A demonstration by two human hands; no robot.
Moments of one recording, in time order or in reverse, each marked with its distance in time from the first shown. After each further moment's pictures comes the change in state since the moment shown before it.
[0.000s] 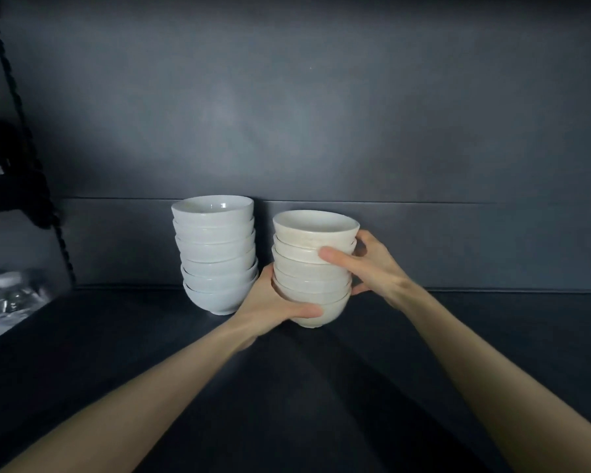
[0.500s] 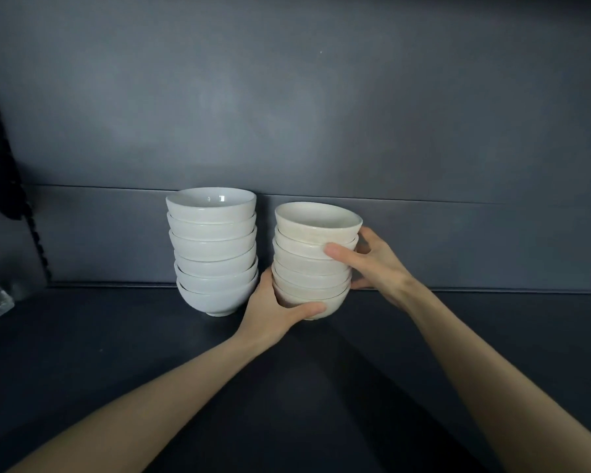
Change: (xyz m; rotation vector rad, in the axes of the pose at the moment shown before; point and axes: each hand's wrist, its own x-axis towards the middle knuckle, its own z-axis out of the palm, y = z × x) left_hand 0.011 -0.039 0.003 0.002 0.102 0.044; right_hand 0.013 0.006 0.007 0.099 -0.005 0.011
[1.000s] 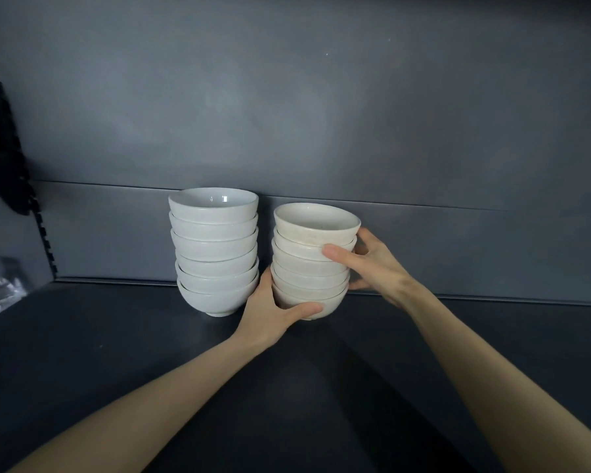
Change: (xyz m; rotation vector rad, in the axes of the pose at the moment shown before) left_hand 0.002 0.000 0.002 0.029 0.040 0.004; right_hand 0.010 0.000 -0.003 -0.022 -0.057 -0.004
